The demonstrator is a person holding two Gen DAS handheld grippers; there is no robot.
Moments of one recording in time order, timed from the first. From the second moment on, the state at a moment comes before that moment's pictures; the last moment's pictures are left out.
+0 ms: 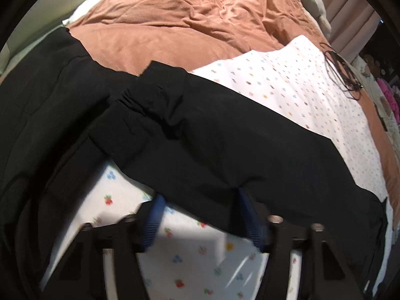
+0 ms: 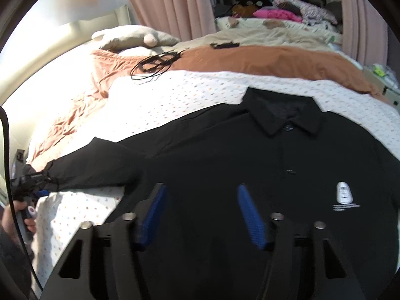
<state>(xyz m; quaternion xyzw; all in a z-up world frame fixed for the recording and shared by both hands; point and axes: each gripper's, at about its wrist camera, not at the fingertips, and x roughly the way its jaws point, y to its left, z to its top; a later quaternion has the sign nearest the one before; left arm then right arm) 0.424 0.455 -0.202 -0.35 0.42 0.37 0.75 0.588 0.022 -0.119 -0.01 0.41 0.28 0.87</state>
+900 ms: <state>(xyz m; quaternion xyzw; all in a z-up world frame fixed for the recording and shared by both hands) 0.482 0.355 0.038 -0.22 0.23 0.16 0.93 0.620 0.117 -0.199 0.07 0.52 0.32 0.79</state>
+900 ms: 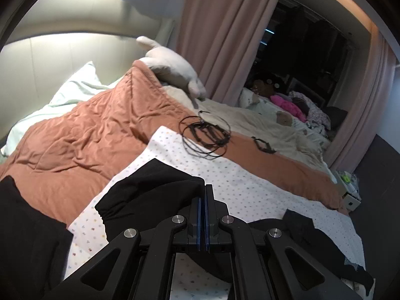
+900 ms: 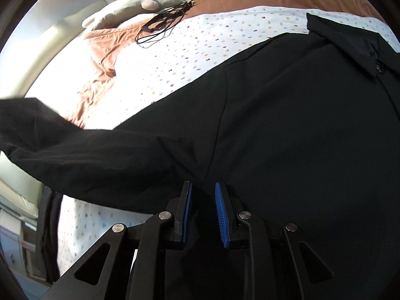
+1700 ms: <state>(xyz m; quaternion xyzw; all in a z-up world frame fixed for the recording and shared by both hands) 0.564 0.172 0.088 -0.17 0.23 -0.04 0.96 0.552 -0.118 -0.112 0.19 0.43 0.21 0.86</state>
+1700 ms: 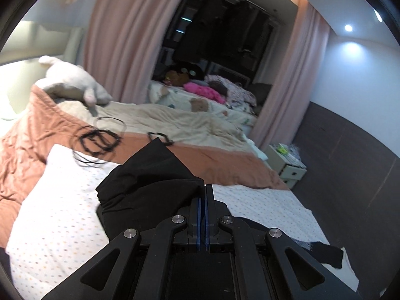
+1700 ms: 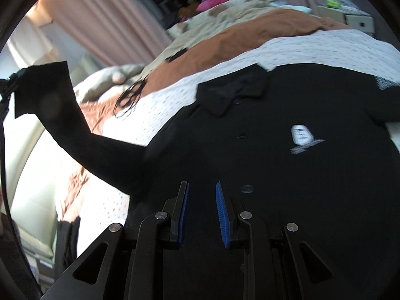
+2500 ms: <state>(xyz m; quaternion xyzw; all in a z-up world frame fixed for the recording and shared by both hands) 0.599 0.014 -0.027 -0.14 0.40 -0.19 0.89 0.529 -0.238 -0.146 0.26 0.44 0.11 0.85</state>
